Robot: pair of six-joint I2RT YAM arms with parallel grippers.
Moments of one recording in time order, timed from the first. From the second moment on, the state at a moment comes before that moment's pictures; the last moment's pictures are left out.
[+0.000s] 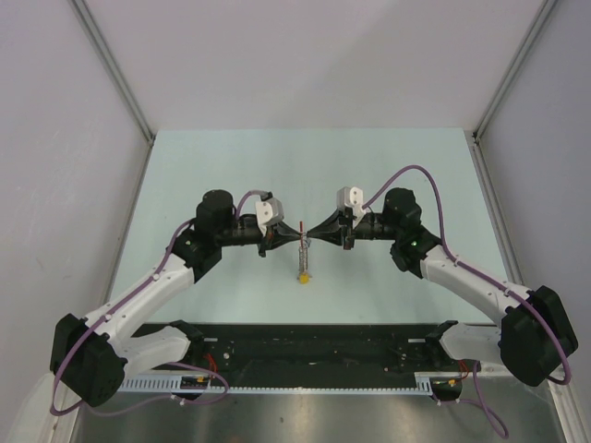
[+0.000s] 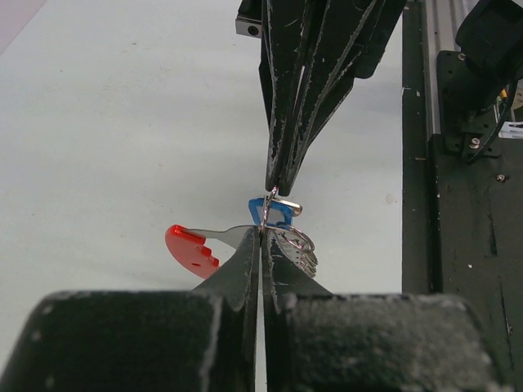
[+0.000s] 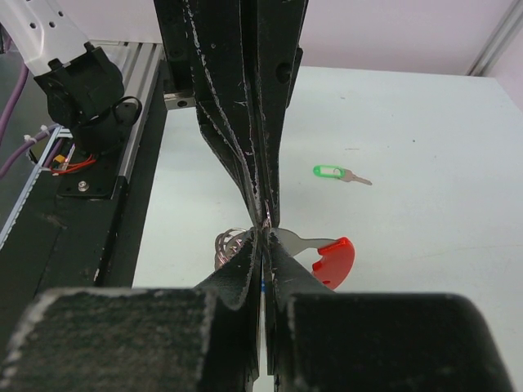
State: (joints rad) left arm -0.55 1.07 0.77 0.00 0.79 0.26; right arm 0.61 1.22 0.76 0.42 -0.91 -0.16
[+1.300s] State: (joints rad) left arm -0.50 1.07 0.74 0.16 0.79 0.00; right arm 0.62 1.22 0.80 0.31 -0.87 -0.30
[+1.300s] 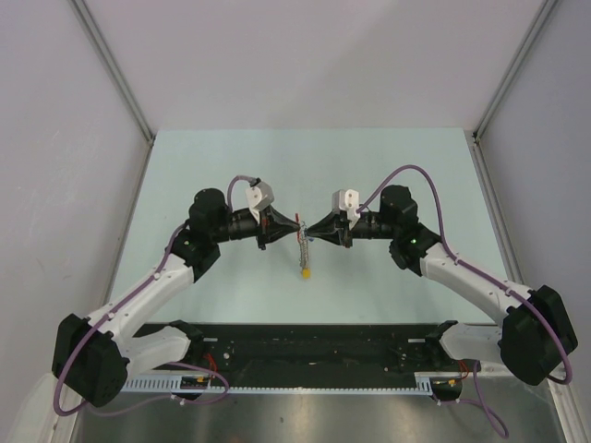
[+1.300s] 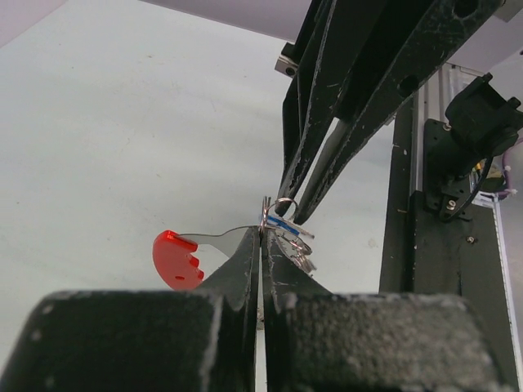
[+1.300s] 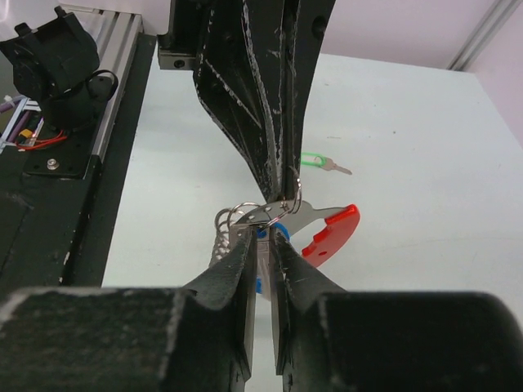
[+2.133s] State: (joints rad) left arm -0.49 1.07 0.74 0.19 0.78 0.00; right arm 0.62 1.21 0.80 0.32 -0.82 -0.20
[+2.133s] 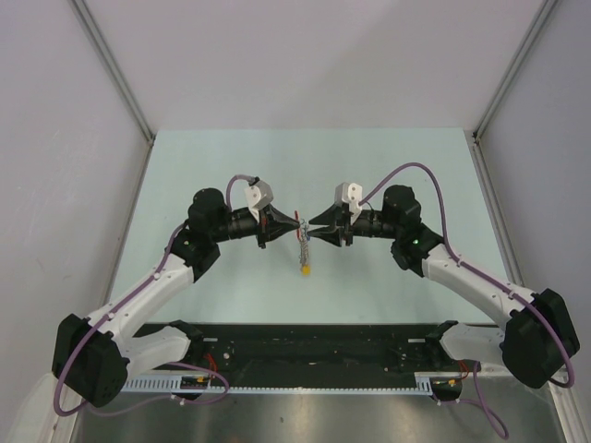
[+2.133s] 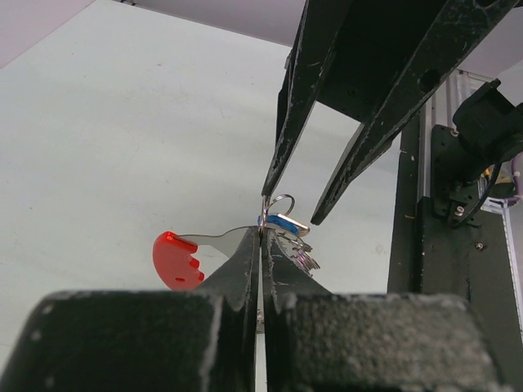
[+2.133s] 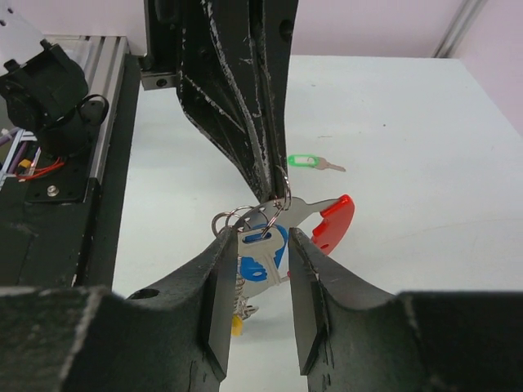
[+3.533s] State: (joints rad) left arm -0.49 1.07 0.74 0.19 0.76 0.00; right arm 0.64 1.24 0.80 0.38 -0.72 -0.09
